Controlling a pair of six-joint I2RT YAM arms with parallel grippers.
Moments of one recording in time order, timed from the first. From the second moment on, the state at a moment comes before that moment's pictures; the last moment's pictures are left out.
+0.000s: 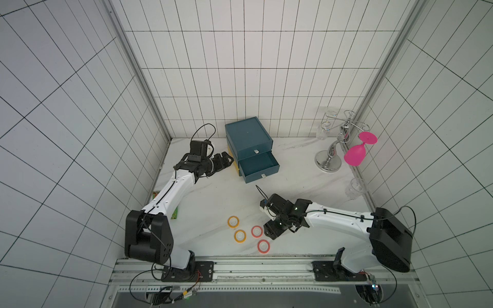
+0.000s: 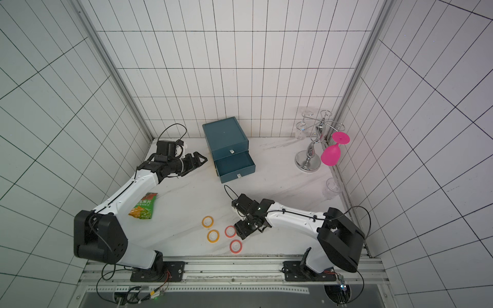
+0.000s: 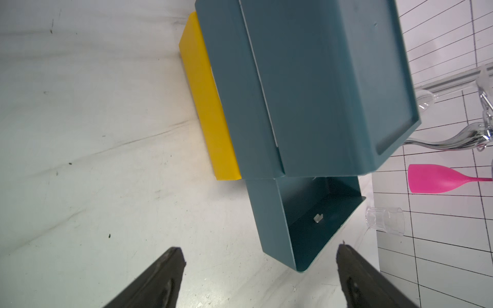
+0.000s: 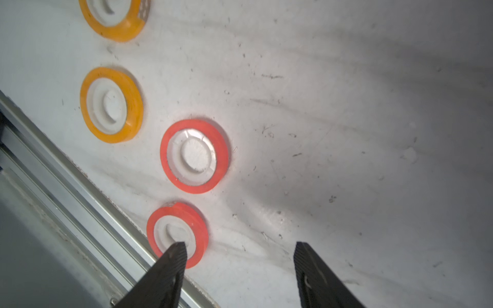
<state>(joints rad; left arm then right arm) -0.16 1.48 1.17 -0.46 0.42 -0.58 1.12 1.47 0.86 -0.65 -0.12 0.31</state>
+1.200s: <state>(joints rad) -0.13 1.46 1.15 -0.51 0.41 -0.57 1.35 1.67 0.99 -0.76 0.04 0.29</state>
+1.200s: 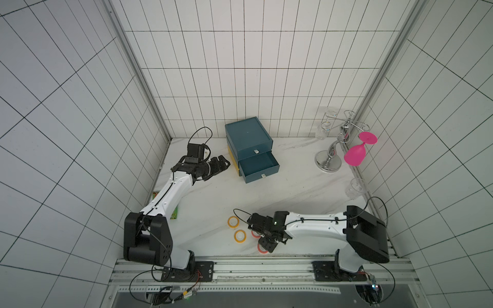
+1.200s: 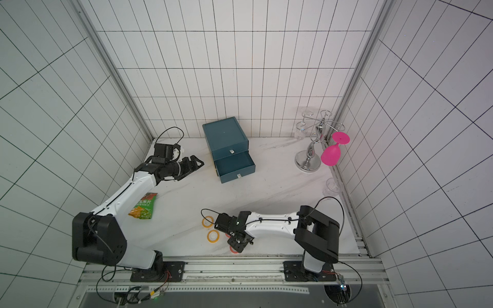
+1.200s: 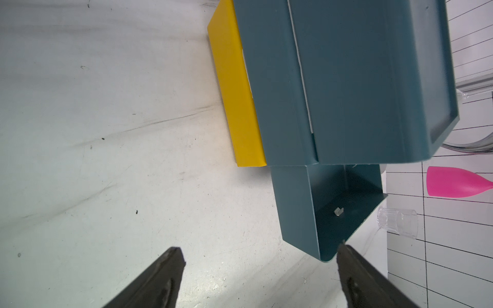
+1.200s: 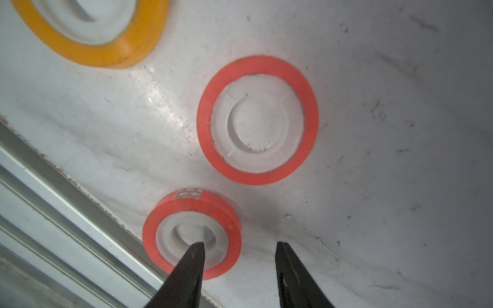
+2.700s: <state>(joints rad) -0.11 1.46 1.15 -0.51 0.45 -0.57 0.84 1.48 1.17 -0.68 0.06 0.25</state>
